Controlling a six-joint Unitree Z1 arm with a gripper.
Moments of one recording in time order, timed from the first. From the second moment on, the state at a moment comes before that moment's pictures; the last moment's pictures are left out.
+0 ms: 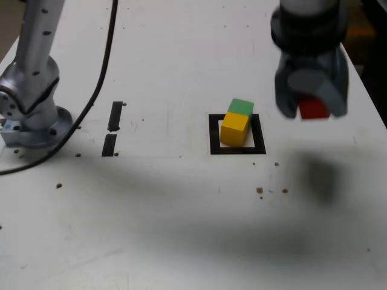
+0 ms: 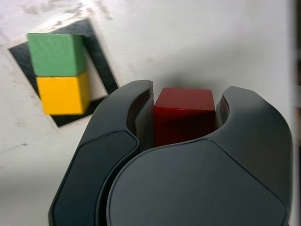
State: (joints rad) arm -0.29 2.11 -1.86 1.21 0.19 0.03
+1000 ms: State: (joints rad) arm -0.11 2.04 -1.42 1.22 0.24 0.00
